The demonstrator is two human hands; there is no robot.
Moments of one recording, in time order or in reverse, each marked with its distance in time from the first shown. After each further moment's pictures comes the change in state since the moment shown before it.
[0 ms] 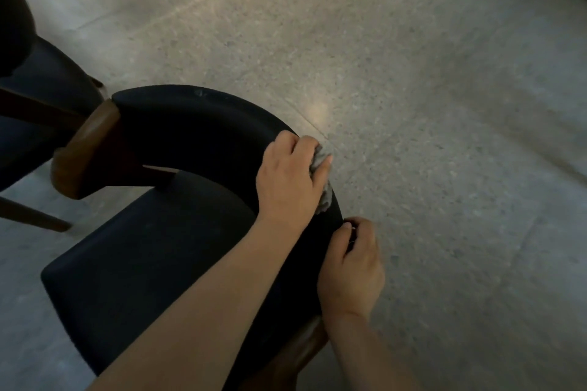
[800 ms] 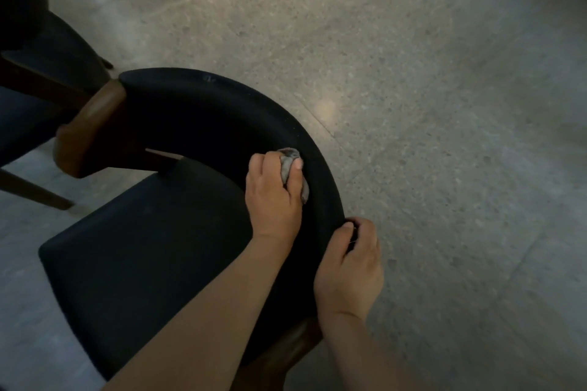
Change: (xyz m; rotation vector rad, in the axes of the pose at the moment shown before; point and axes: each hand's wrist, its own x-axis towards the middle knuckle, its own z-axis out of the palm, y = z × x) left_hand -0.032 -0.024 0.024 -0.256 0.127 -0.367; right_hand 0.000 0.003 0.002 -0.013 -0.001 -0.027
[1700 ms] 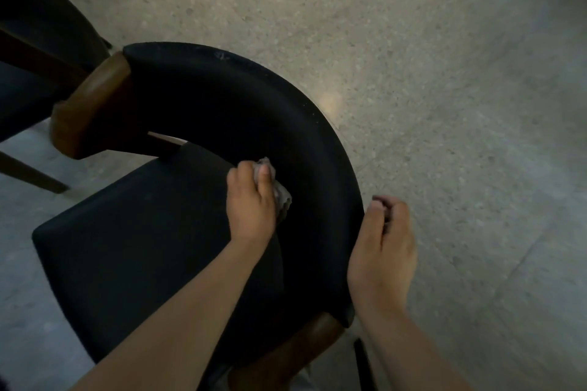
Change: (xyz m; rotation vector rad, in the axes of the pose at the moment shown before) left_hand -0.007 -0.069 -0.010 -0.029 -0.071 -0.217; right_hand 0.022 -0.014 -0.018 0.087 -0.162 0.009
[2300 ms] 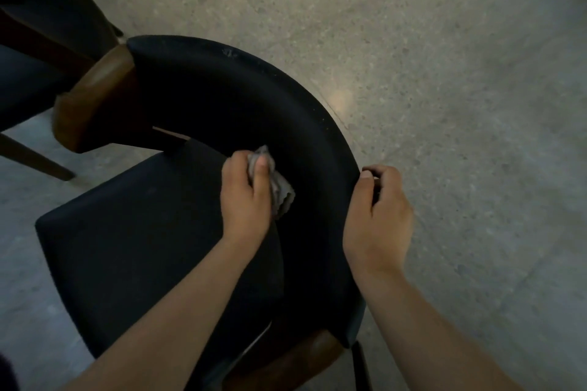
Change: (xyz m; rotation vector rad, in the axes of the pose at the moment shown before) left_hand 0.012 0.018 -0.018 -0.115 0.054 0.005; right_hand 0.045 -0.010 0.028 -0.066 -0.066 -0.160
